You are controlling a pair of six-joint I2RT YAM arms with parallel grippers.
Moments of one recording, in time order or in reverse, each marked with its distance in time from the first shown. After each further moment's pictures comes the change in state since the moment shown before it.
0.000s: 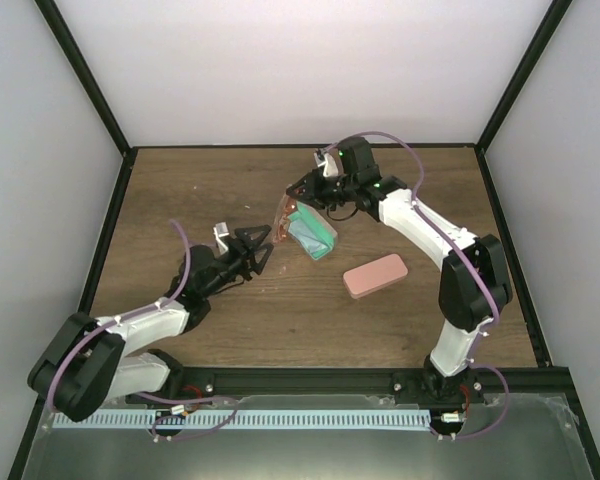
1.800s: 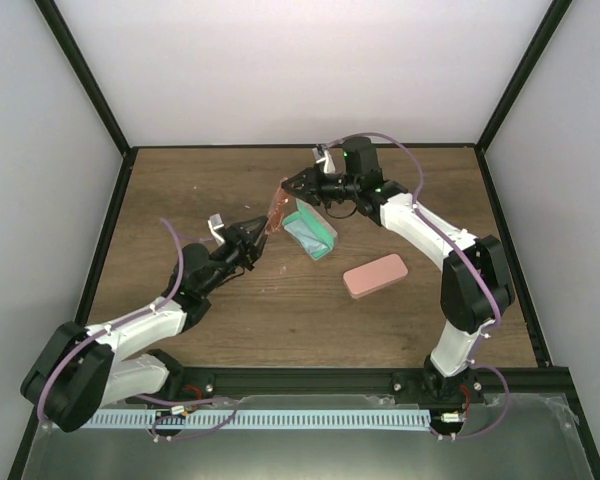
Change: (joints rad) left arm -0.034 -0.049 0.048 0.042 -0.100 -0.110; right arm -0.005 -0.018 -0.070 0.229 -0.109 0.151
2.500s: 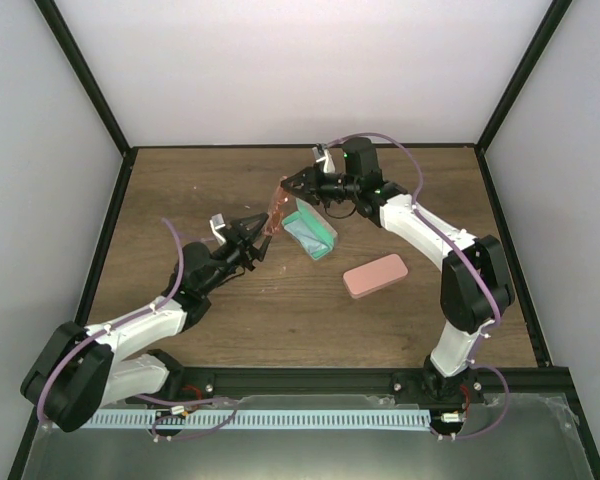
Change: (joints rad) left arm -0.002 -0.003 0.009 -0.018 0.021 -0.023; right arm 0.001 0.000 -0.012 0.046 0.003 0.021
